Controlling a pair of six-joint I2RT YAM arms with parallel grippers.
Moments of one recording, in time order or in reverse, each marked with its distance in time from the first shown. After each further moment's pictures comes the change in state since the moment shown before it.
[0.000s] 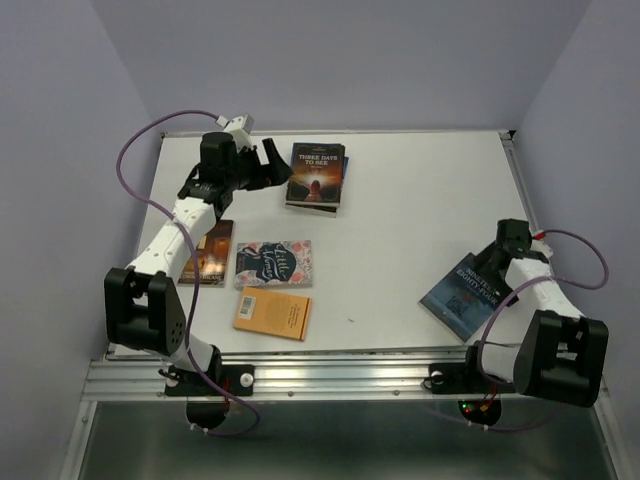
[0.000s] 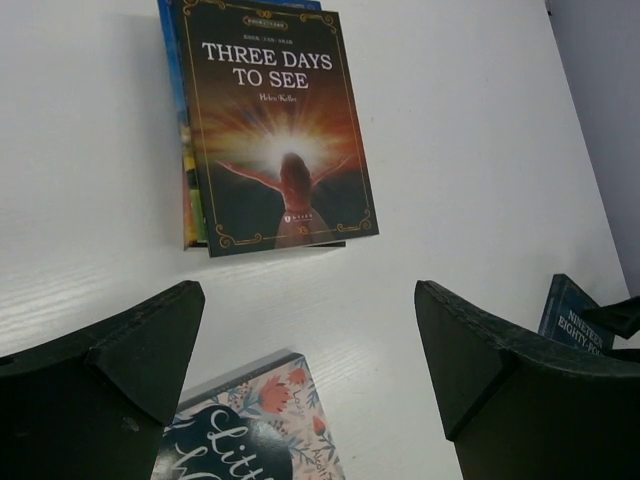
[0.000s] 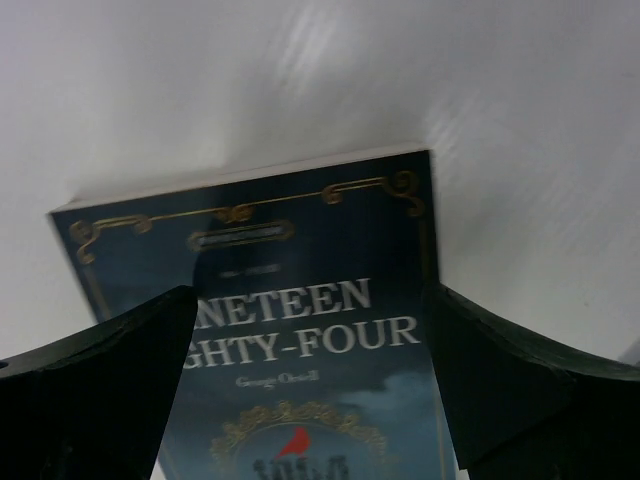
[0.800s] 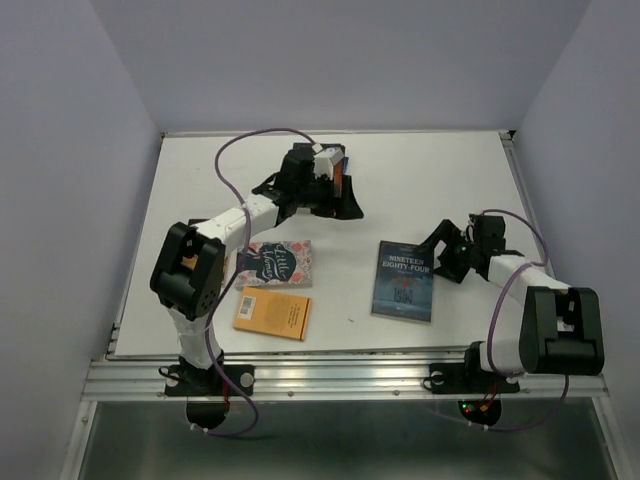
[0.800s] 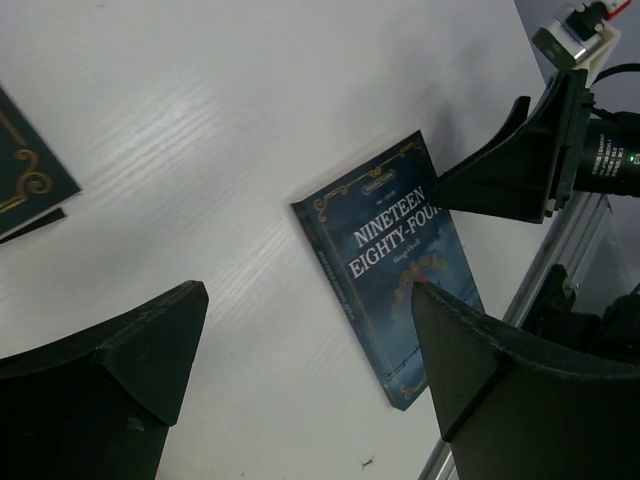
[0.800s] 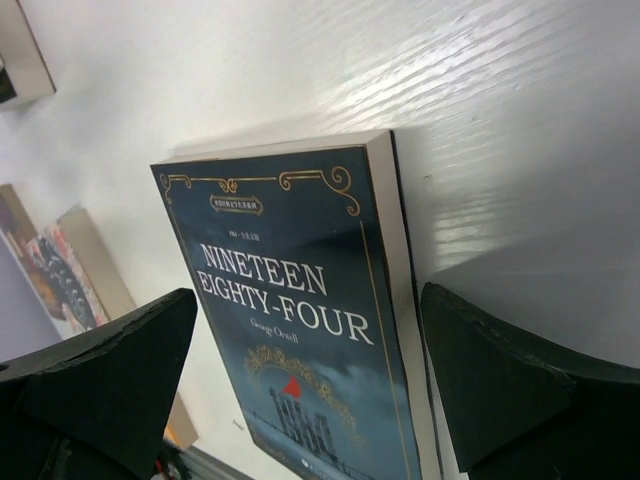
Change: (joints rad) left arm -0.302 0.290 0.070 0.072 0.201 0.002; right arm 0.081 0.139 -0.068 0.414 -0.777 -0.100
